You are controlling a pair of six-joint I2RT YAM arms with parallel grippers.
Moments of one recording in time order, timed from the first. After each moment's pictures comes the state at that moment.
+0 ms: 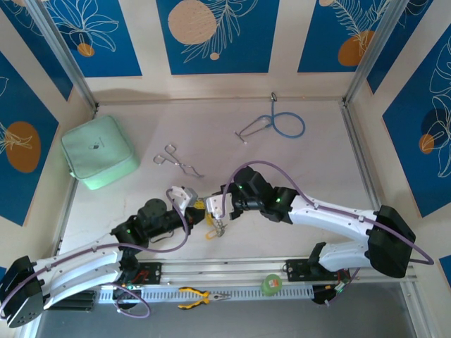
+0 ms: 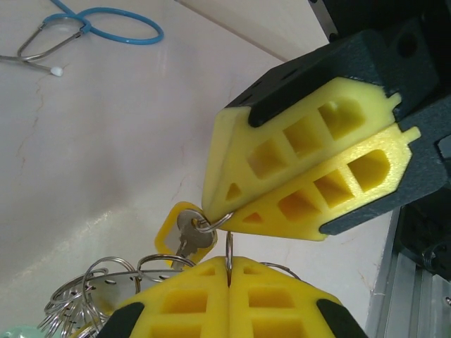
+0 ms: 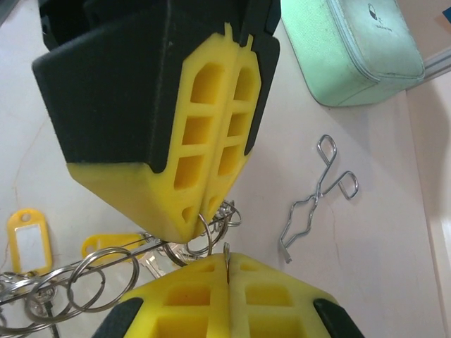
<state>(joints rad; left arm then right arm) -0.91 0.74 0.26 0.19 0.14 -0.27 0.99 1.26 0.79 -0.15 -0.20 -0.92</state>
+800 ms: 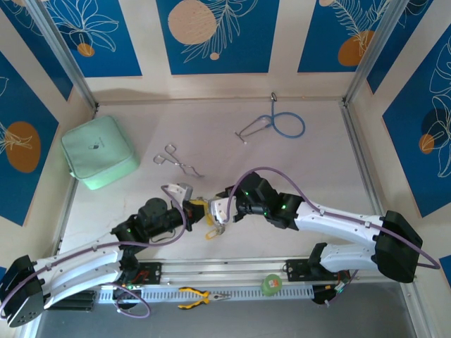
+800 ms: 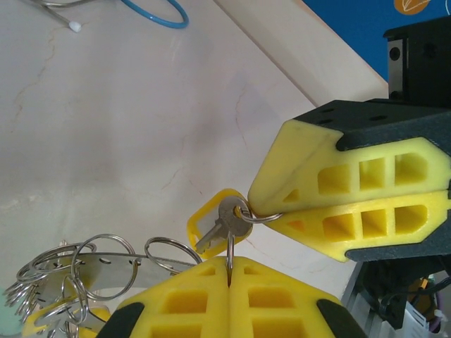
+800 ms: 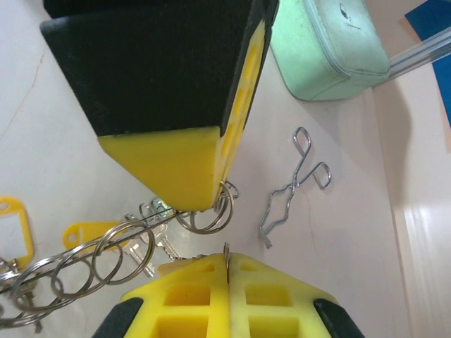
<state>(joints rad) -0.91 0.75 0.28 0.18 0.10 -0.55 1.00 1.18 0.70 -0.06 -0.13 -0.93</state>
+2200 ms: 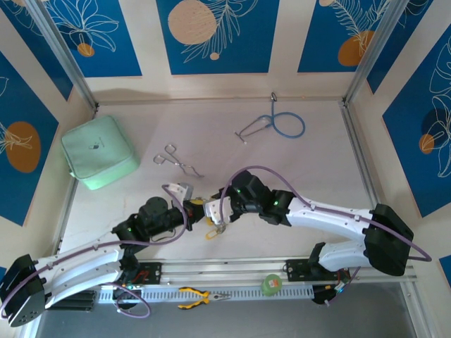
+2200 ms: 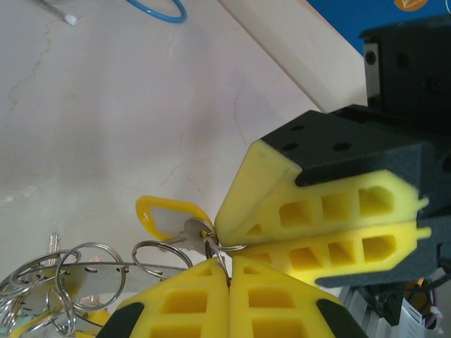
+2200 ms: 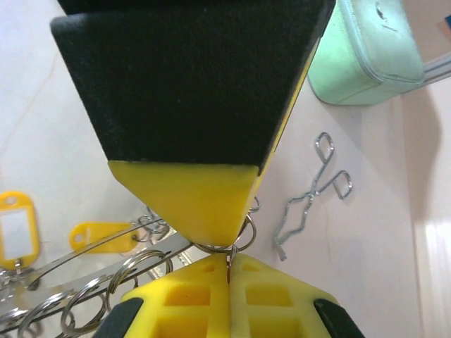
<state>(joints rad) -0.90 0.77 0.27 0.20 0.13 -0.54 1.00 1.27 0.78 -0.15 -0.18 -0.98</state>
